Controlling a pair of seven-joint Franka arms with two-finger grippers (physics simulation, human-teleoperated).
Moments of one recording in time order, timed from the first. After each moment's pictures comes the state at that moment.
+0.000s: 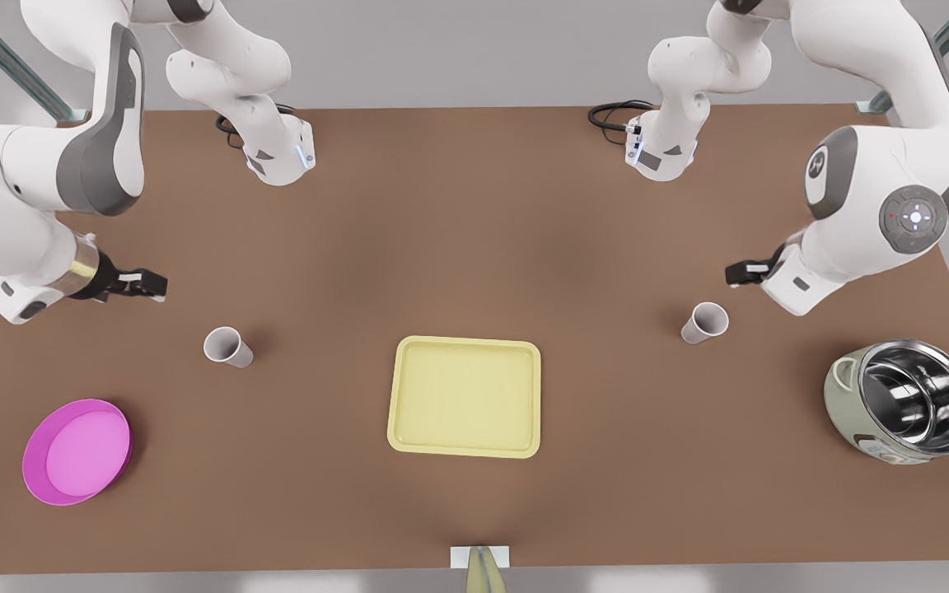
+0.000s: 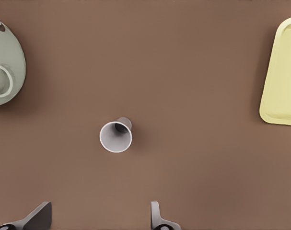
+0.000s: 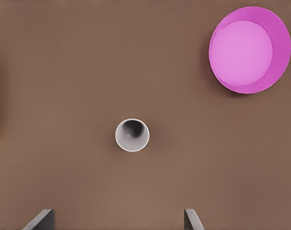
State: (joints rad) left arm -0.08 0.18 -0.02 -1.49 0.03 1.45 -0.11; right arm 0.17 0.16 -0.21 -1.48 -0.02 1.52 -0.06
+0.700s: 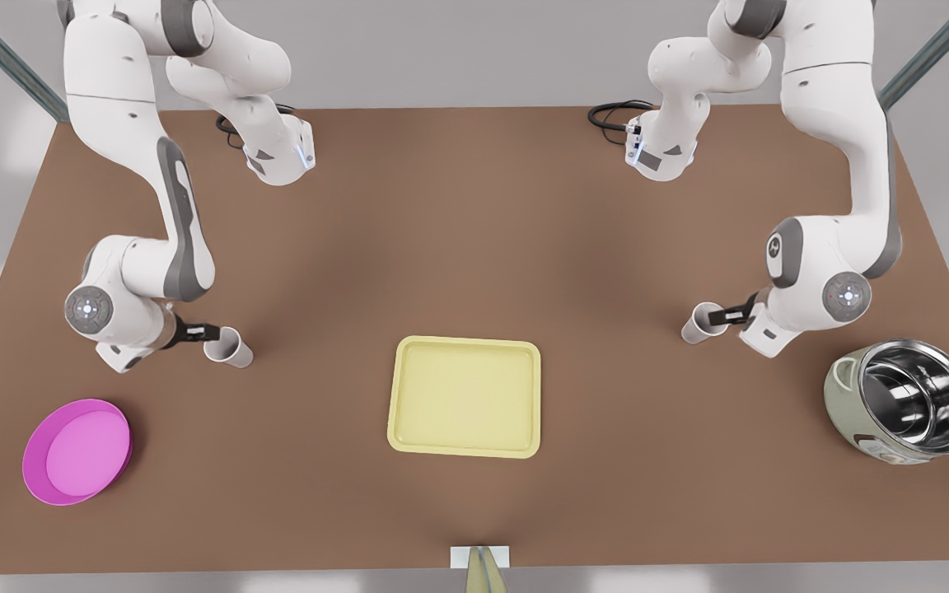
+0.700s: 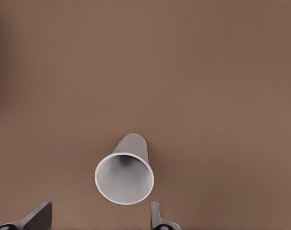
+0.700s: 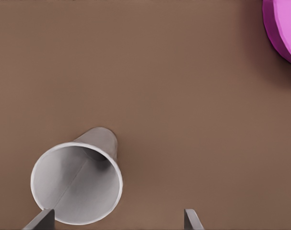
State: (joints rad) left arm -0.05 0.25 0.08 -1.95 0.00 1.94 -0.12; right arm 0.11 0.32 -0.21 -1.98 -0.01 2.12 -0.13
